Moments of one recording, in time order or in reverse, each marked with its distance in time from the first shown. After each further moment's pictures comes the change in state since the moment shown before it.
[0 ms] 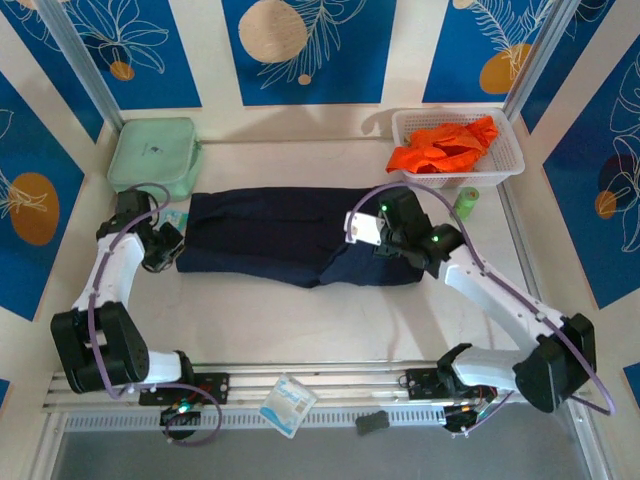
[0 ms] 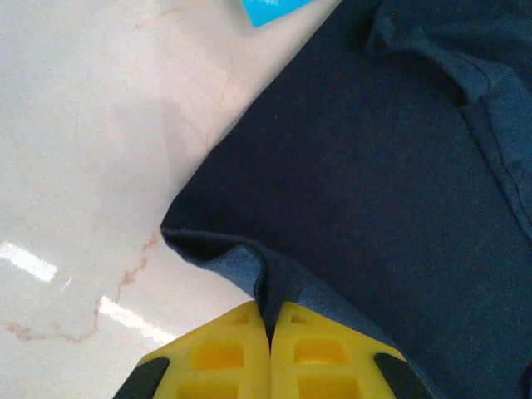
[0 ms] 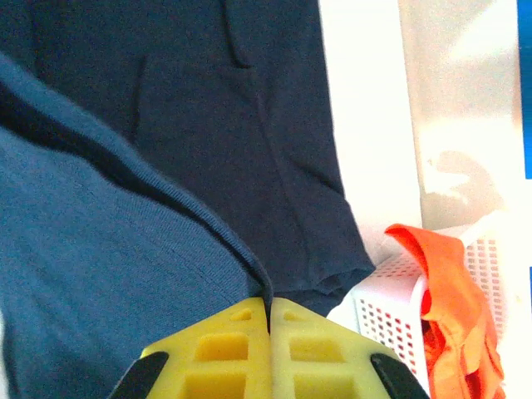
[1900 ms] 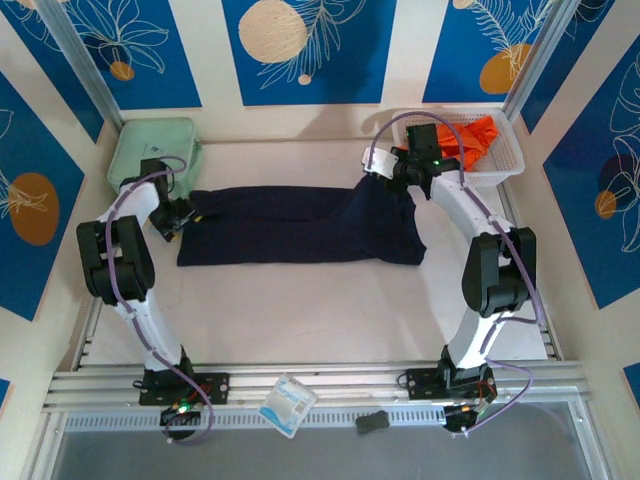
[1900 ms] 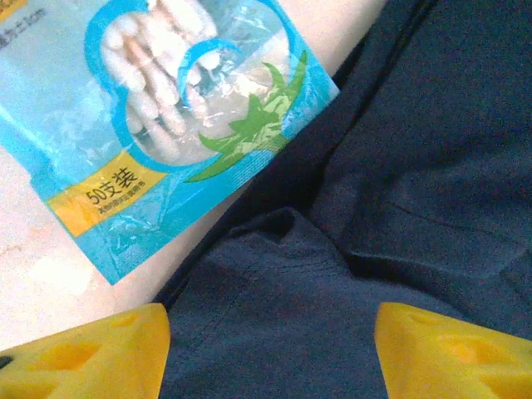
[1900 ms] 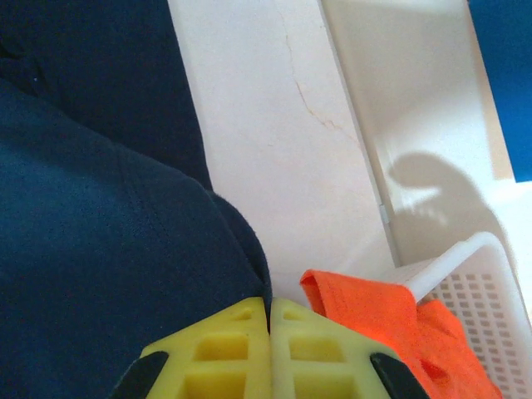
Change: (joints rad) left arm -0.040 0.573 0.429 0.002 -0.027 0.088; right arm -0.357 0.554 0.467 0.090 -0.360 -0.132
